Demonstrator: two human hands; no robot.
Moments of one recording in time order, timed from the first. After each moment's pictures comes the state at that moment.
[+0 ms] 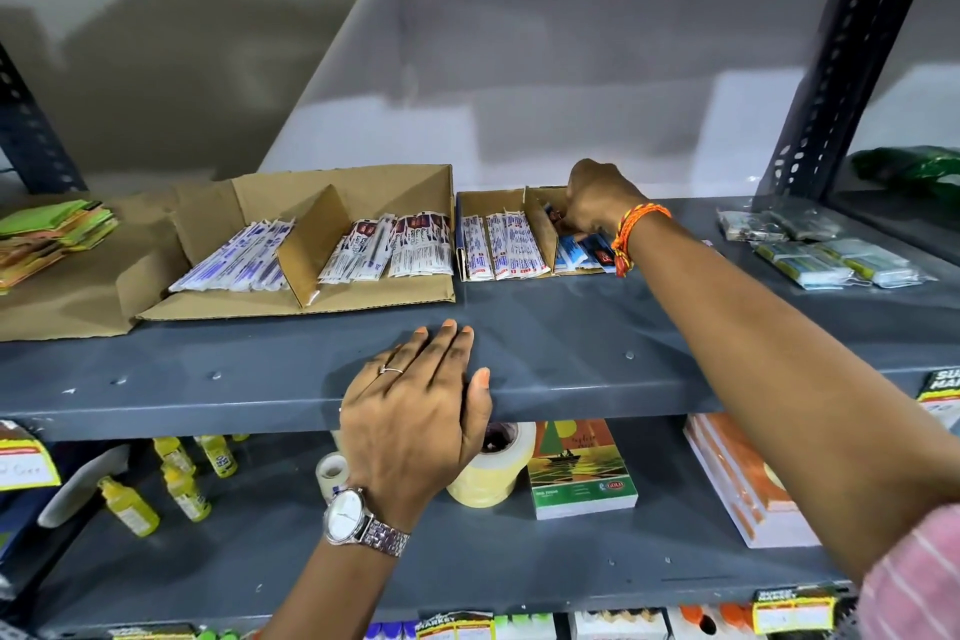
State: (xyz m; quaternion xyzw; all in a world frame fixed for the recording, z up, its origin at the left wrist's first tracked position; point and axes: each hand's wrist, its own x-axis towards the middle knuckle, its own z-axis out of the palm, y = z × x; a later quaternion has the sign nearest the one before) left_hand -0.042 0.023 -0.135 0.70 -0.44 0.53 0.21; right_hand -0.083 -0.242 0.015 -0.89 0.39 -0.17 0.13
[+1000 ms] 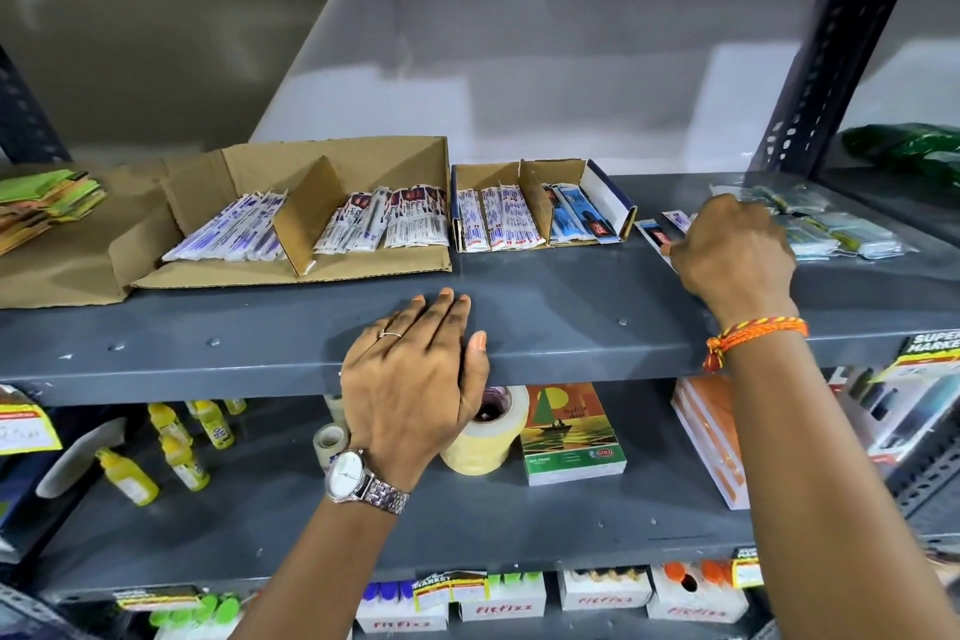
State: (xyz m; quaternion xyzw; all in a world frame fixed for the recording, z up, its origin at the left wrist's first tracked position) left_hand -0.044 0.024 -0.132 0.71 -0.45 0.51 0.21; right_hand -0.210 -0.200 -0.038 -0.78 0.54 -0.31 0.00
